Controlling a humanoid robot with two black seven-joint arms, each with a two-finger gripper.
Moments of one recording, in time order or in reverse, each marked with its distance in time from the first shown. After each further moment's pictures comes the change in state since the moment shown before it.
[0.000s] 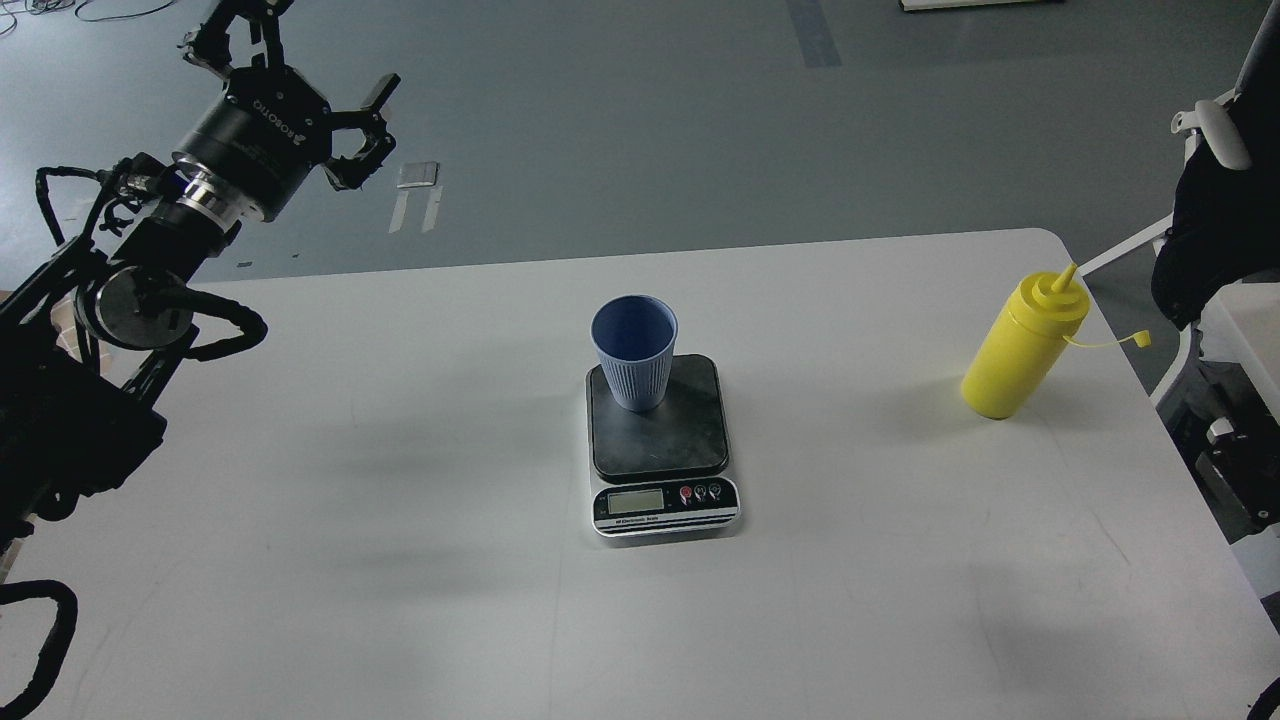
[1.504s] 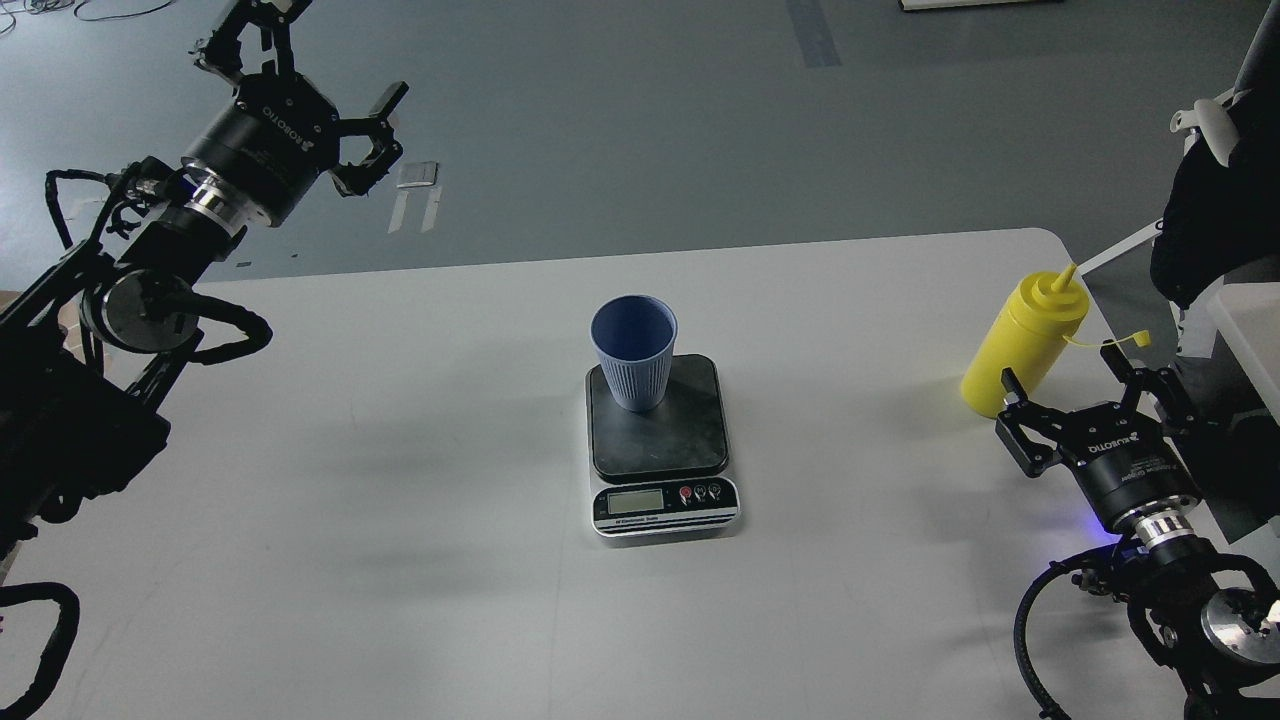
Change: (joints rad) left arm 0.000 0.000 0.007 -0.001 0.010 0.000 0.001; right arm 0.506 0.243 -0.170 -0.532 -0.151 0.000 -0.001
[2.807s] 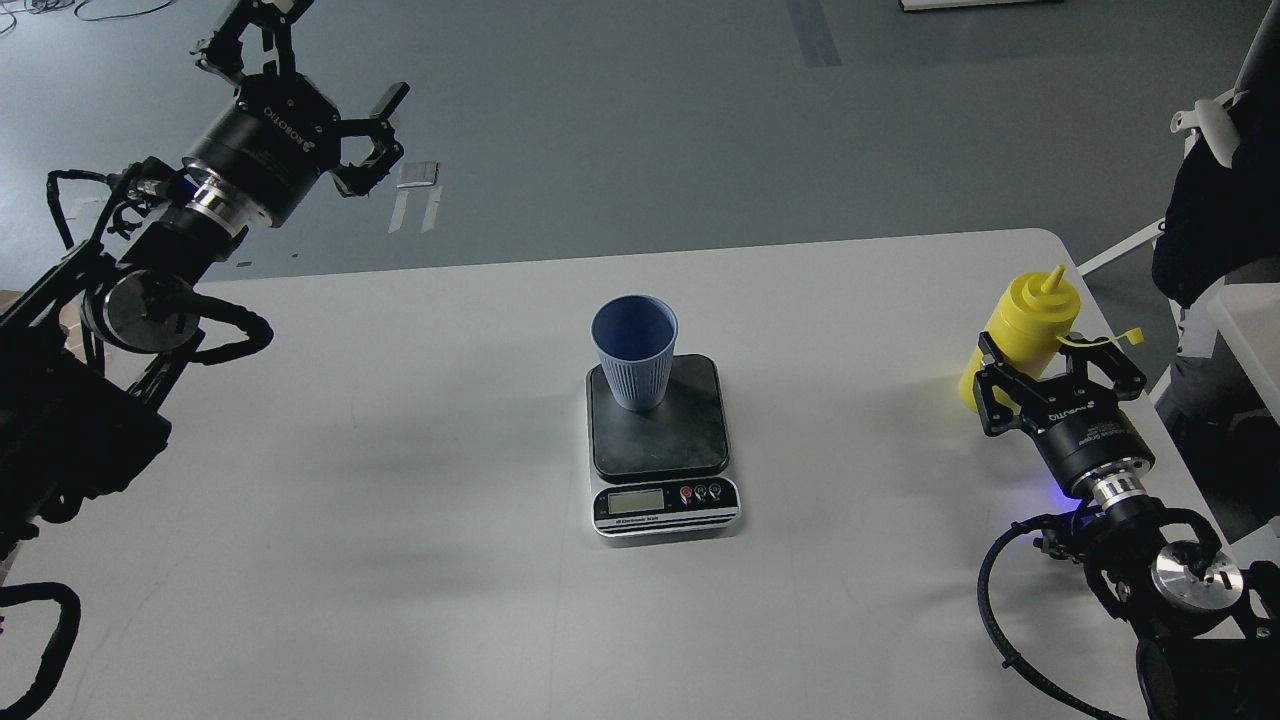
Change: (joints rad) left arm 0.000 -0.002 0.001 0.000 0.000 0.000 0.000; right arm 0.145 0.035 -0.051 -0.162 -0.003 0.000 0.014
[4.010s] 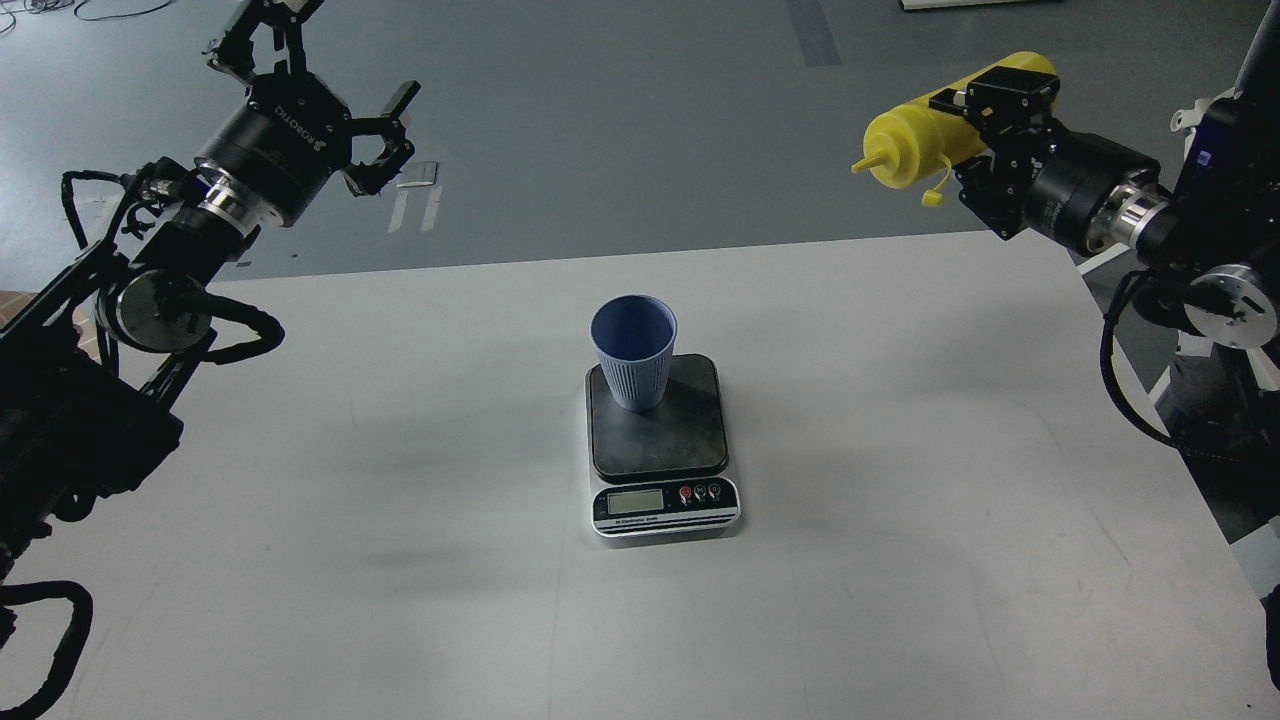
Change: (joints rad) left arm -0.002 -0.019 -0.003 0.000 0.000 0.000 -0.003; right arm 0.499 -0.227 -0.231 0.352 -1.353 -0.050 -0.064
